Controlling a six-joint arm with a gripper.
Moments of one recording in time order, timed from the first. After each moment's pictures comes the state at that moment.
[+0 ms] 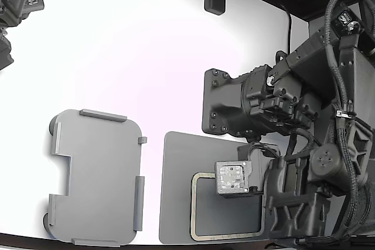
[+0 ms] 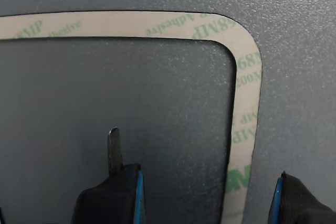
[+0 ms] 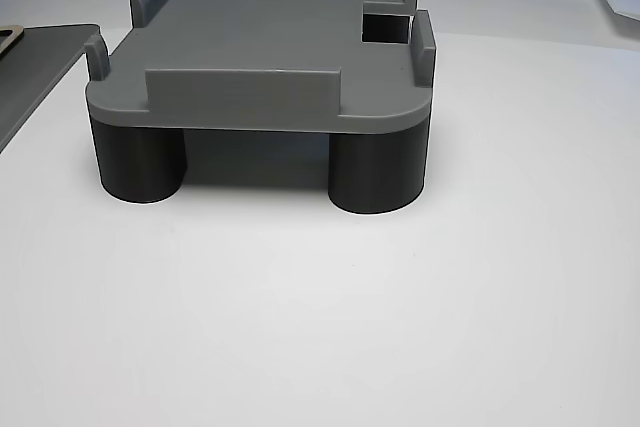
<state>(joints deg) 72.0 120.3 130.6 76.0 5.7 72.7</state>
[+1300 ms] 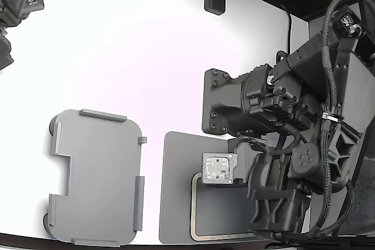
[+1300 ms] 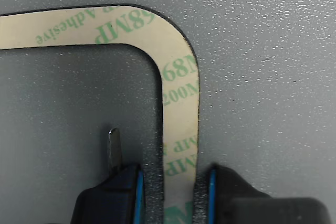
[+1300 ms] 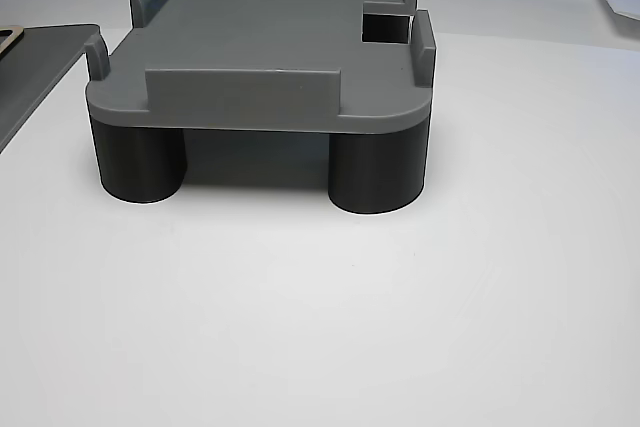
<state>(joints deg) 70.4 117.5 137.3 71.3 4.1 72.3</state>
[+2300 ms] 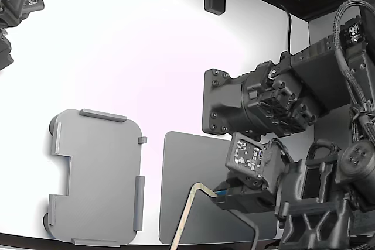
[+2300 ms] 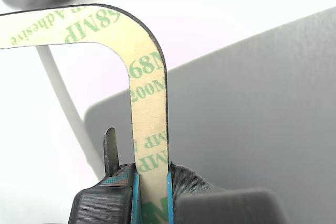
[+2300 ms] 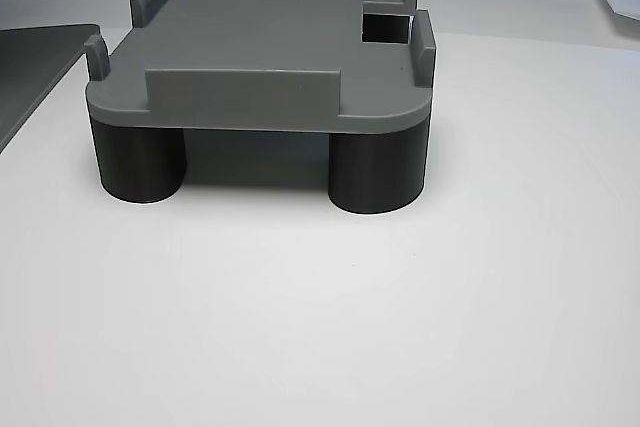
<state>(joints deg) 58.7 107.8 95.4 94.3 14.4 88.4</state>
